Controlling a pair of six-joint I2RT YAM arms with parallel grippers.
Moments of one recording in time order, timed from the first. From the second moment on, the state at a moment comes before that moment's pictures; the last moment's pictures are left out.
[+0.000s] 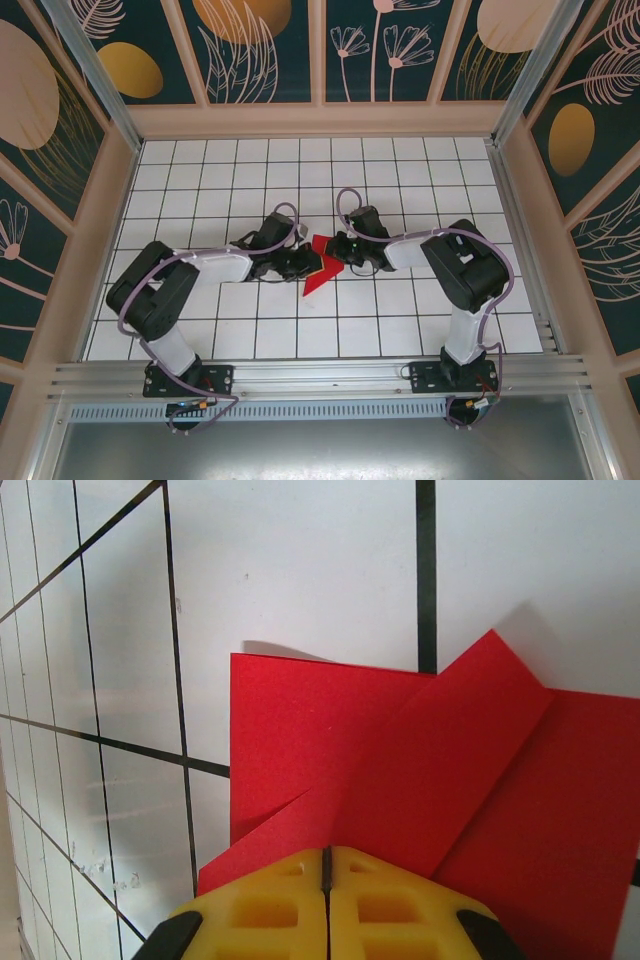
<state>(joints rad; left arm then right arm) -0.65 1.71 0.79 0.08 0.53 -0.98 0.60 1.87 0.83 0.24 -0.37 0.86</state>
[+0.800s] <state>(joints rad) -0.65 1.60 0.54 0.12 0.51 -0.95 0.60 1.87 0.83 0.24 -0.36 0.86</state>
